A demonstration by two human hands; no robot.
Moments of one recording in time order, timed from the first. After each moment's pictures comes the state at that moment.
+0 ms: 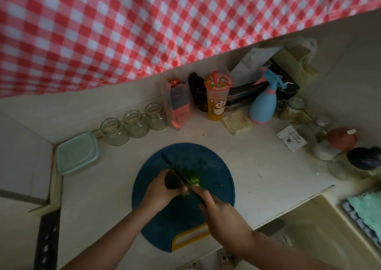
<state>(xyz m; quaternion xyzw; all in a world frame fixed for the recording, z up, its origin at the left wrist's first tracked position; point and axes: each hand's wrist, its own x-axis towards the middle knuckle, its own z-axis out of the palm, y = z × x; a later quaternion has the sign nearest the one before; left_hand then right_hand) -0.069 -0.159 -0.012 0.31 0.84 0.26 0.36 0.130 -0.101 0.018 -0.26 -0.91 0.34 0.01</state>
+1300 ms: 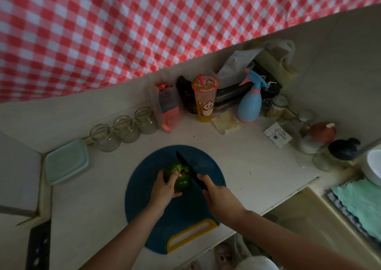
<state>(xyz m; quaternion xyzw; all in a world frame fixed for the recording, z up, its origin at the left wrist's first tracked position) -0.045 -0.134 -0.027 0.12 0.75 0.47 0.44 0.124 -0.067 0.002 -0.35 -0.86 0.36 -0.02</state>
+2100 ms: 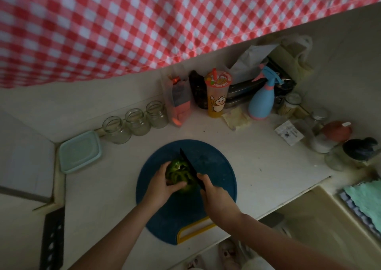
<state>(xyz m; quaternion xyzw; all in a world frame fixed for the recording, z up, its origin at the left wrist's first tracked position) -0.083 -0.172 -0.032 0.35 0.80 0.33 0.35 0.099 -0.102 0.001 -0.37 -0.84 0.39 0.01</state>
